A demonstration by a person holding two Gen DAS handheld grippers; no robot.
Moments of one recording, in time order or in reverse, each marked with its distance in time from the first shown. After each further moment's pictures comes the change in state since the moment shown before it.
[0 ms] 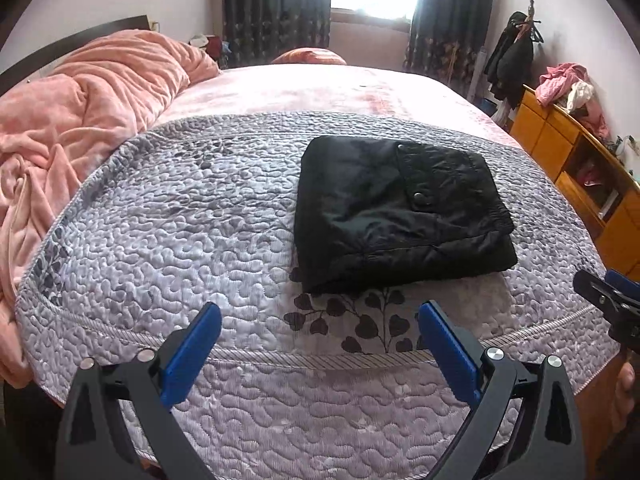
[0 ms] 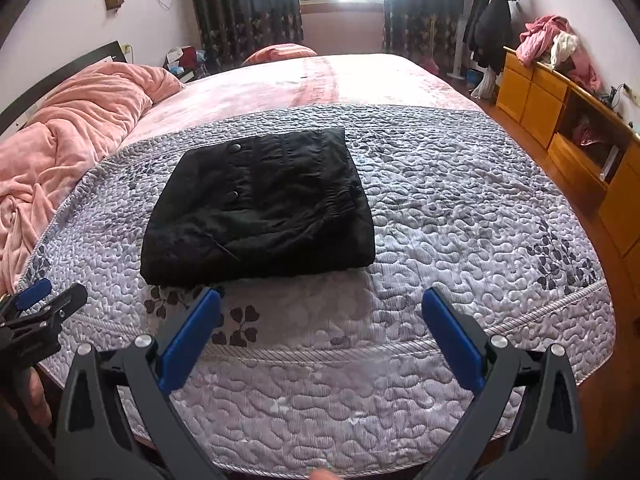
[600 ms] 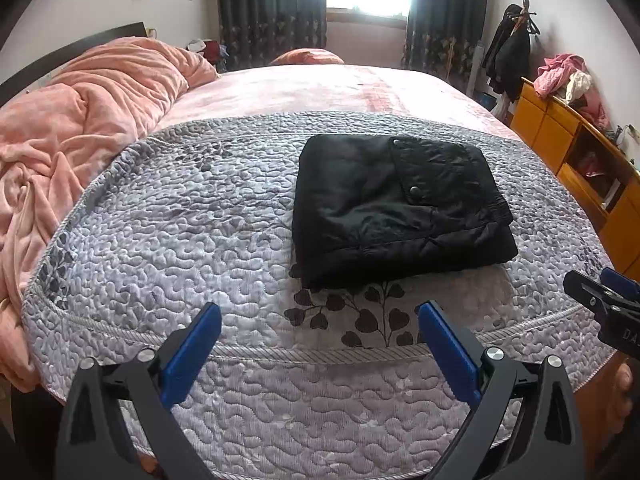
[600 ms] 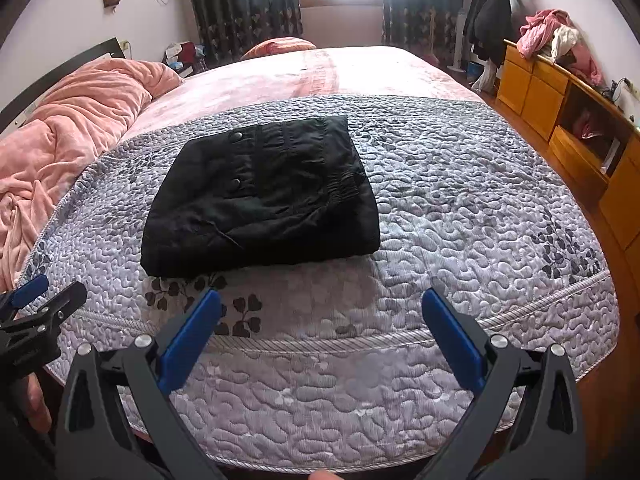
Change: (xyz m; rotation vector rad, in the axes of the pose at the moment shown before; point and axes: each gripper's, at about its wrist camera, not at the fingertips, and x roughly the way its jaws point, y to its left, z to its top) left arm -0.003 -0.009 -0.005 0.023 0.002 0.023; right arm 0.006 0.003 -0.010 0.007 0.026 0.002
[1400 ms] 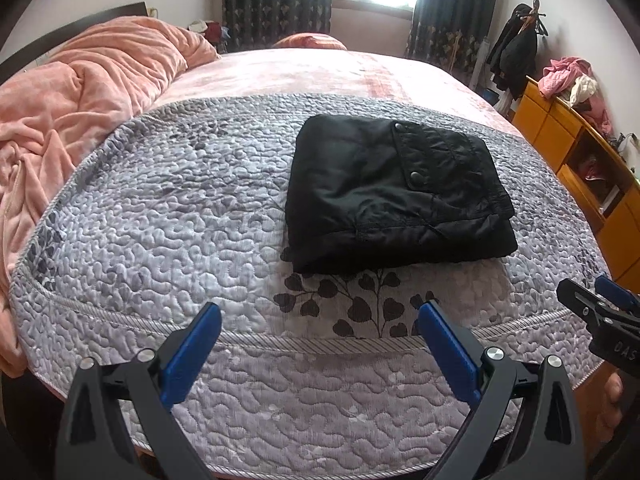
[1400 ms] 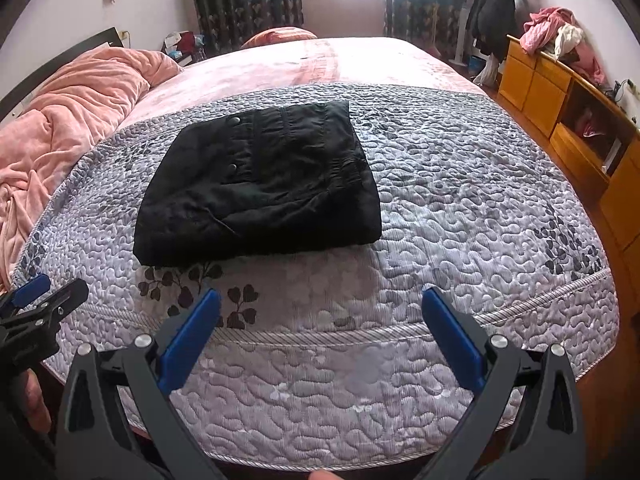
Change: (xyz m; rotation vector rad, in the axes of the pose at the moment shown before) left arm 0.014 0.002 -0.003 -0.043 0.060 -0.033; right arm 0.012 0.001 -0.003 -0.013 0.035 -0.008
